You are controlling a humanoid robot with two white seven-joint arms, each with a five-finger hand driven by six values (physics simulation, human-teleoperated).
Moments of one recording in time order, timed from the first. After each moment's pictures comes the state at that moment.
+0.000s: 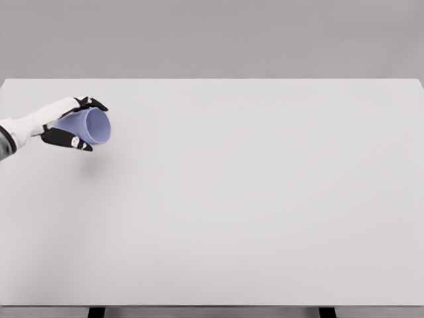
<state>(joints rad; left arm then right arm) -0.36 0.68 -0.19 -1.56 -0.15 0.04 -0.61 -0.01 0.00 -0.19 0.05 -0.05 -0.07 0.09</state>
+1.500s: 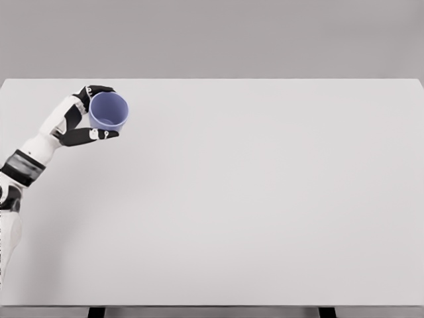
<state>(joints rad) -0.34 0.37 -0.03 -1.13 0.29 -0.44 -0.61 -0.01 0.00 -0.19 0.05 -0.05 -0.07 0.09</state>
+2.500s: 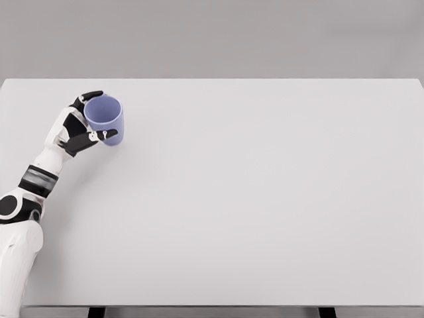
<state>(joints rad) -0.34 0.28 0.00 -0.98 0.51 -0.38 -0.61 -0.01 0.00 -0.19 0.05 -0.05 -0.07 0.09</state>
